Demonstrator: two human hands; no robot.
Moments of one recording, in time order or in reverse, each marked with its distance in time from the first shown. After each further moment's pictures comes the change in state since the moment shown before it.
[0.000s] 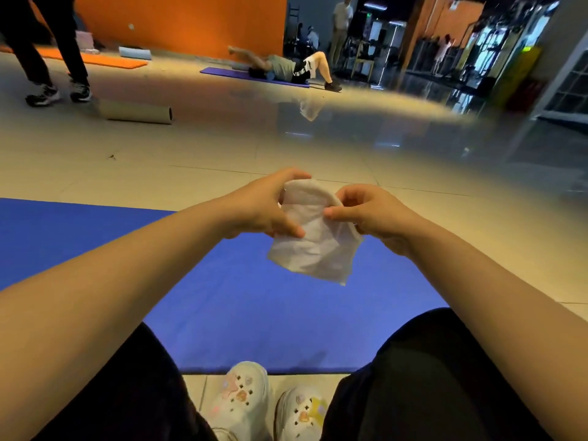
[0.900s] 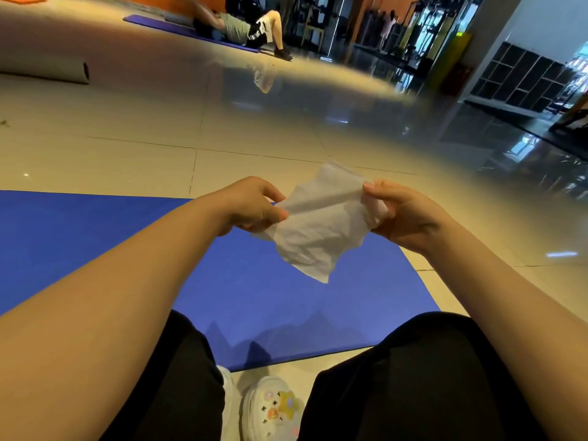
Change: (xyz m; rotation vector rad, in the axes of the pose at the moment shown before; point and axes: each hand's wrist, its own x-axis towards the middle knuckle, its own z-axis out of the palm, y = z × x) left_hand 0.074 -0.028 0.026 -0.095 -0.111 -0.157; right_hand -0.001 0.044 -0.059 0.553 0.252 0.304
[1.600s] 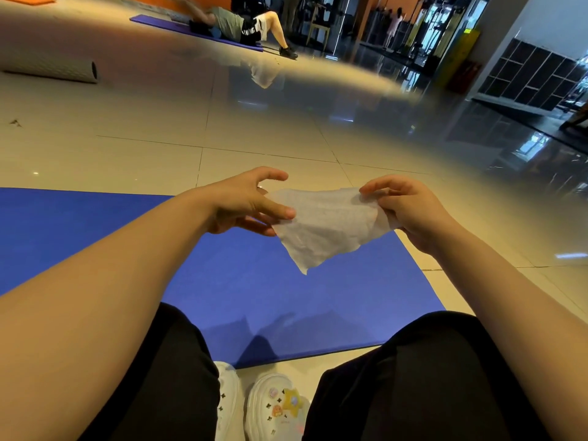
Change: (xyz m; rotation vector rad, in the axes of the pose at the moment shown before) left_hand -0.010 -0.004 -0.014 -0.315 -0.110 -0.013; right_hand 0.003 0.009 -0.006 -0.454 0.150 -0.249
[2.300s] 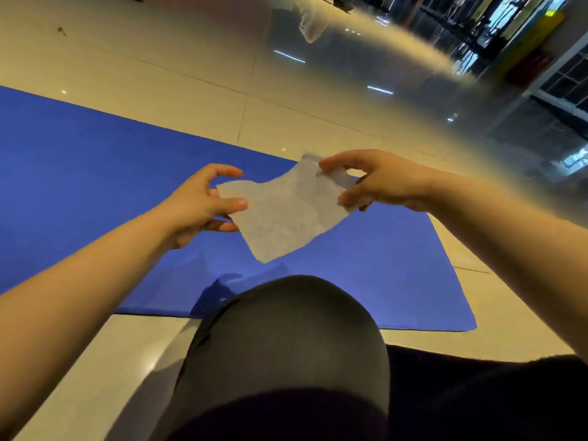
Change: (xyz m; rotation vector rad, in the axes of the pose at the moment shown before) left_hand -0.063 -0.145 -0.092 -0.269 0.353 -0.012; right_hand 0.020 -0.050 0.144 -0.542 -0.572 -0.009
